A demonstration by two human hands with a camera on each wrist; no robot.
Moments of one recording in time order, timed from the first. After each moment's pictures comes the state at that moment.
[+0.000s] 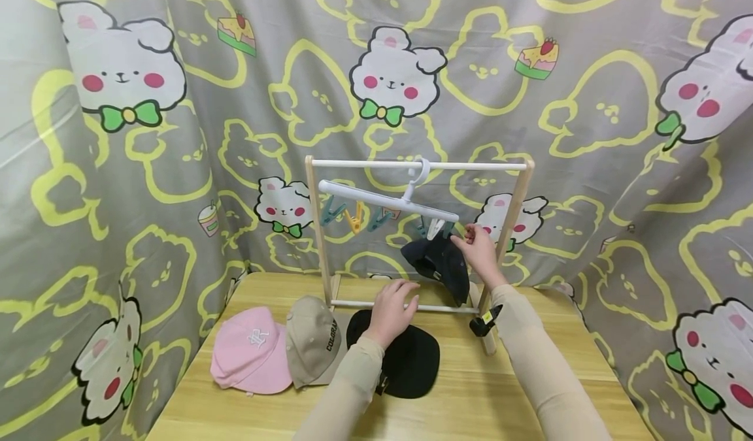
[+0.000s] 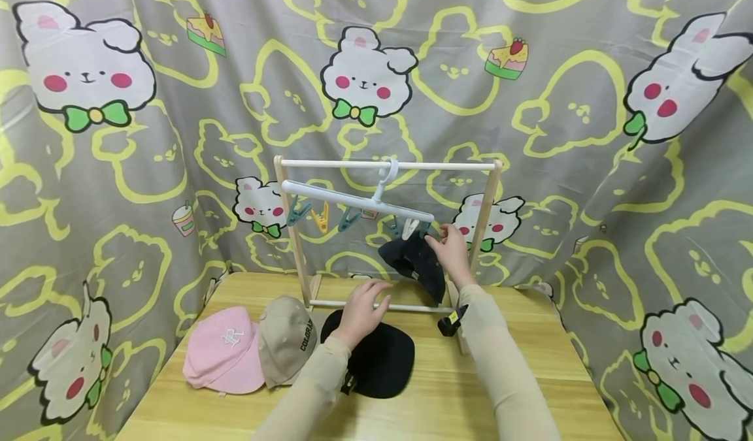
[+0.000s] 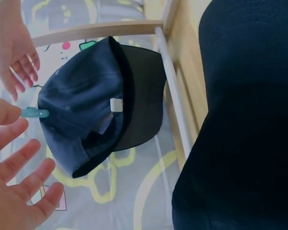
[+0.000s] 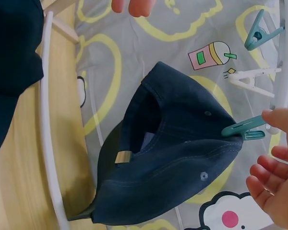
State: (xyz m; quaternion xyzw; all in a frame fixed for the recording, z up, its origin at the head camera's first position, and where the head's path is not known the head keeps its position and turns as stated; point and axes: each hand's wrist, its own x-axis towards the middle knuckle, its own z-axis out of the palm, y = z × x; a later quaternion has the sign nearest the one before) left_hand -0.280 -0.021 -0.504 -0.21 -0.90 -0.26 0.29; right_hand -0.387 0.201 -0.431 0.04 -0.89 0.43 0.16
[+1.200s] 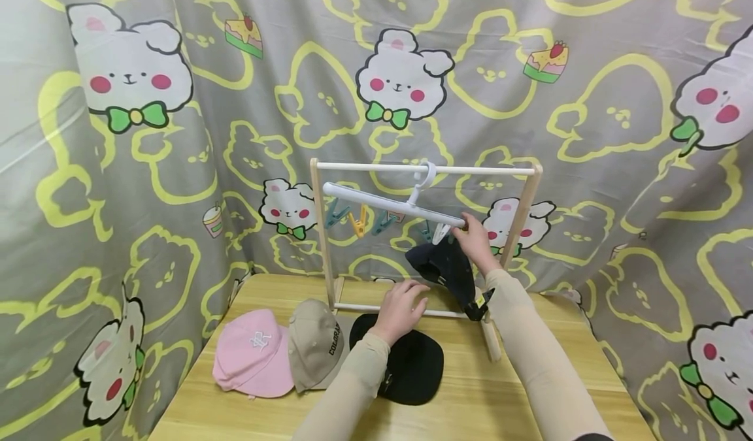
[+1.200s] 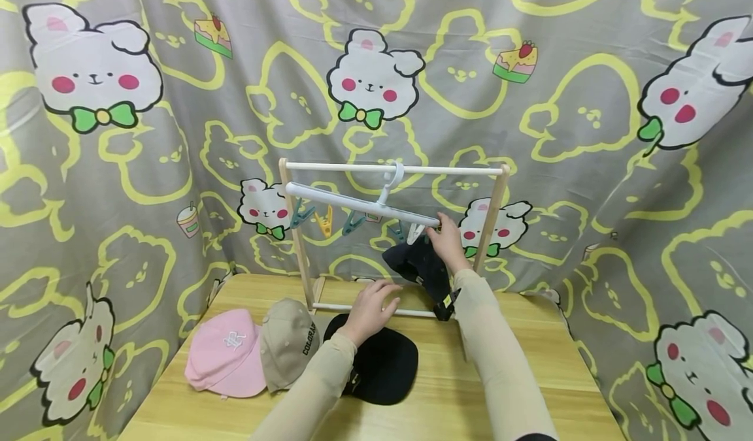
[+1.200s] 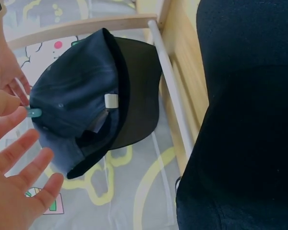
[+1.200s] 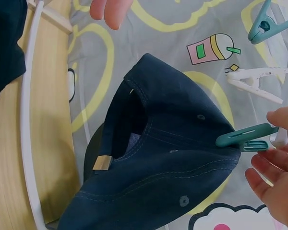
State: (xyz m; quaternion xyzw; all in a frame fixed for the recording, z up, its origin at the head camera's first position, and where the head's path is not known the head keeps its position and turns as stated) left_hand -0.296 -0.017 -0.503 -0.22 -0.92 -0.23 0.22; right_hand -0.422 0.186 -0.415 0.07 -0.90 0.42 0.13
